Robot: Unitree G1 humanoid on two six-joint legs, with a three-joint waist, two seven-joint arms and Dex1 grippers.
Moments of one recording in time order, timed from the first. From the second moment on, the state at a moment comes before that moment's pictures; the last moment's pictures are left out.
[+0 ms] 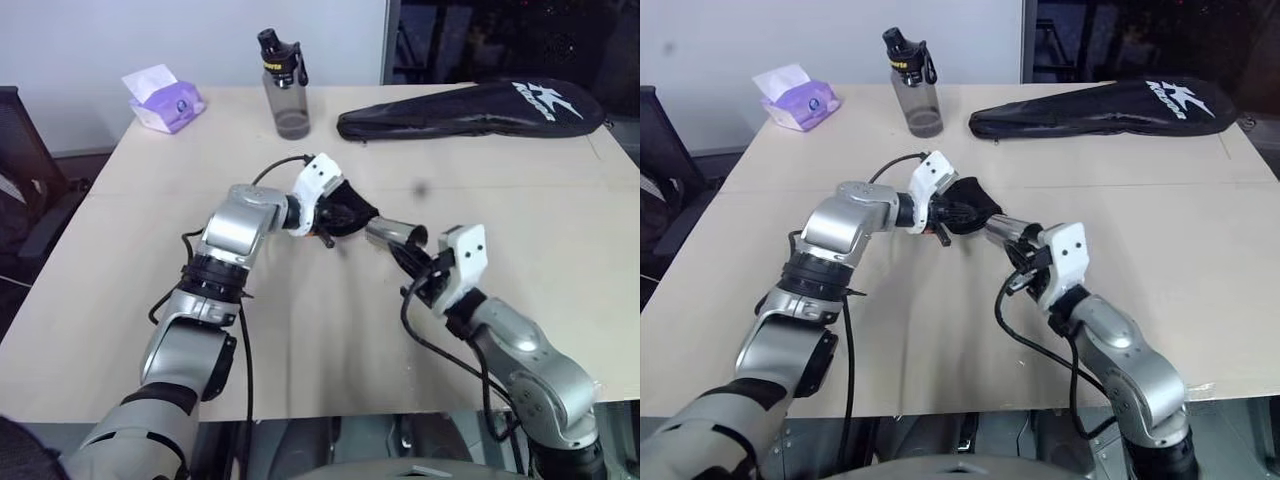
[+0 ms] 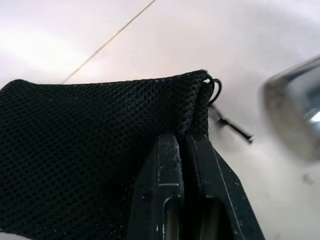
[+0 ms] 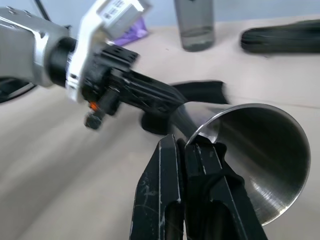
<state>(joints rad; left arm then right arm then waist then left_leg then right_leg) -0.87 0.40 -0.19 0.25 -0.13 0.84 -0.96 -0.11 -0.16 0.19 -0.62 0.44 0.67 0.19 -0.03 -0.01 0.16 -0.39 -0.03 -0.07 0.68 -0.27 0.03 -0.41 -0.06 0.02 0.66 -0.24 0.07</state>
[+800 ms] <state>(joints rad) -0.86 0.32 -0.08 0.06 -0.34 1.21 -0.76 -0.27 -0.04 0.29 -0.02 0.17 0.21 0.31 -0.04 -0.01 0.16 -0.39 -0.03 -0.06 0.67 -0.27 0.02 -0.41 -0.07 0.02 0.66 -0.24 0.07</state>
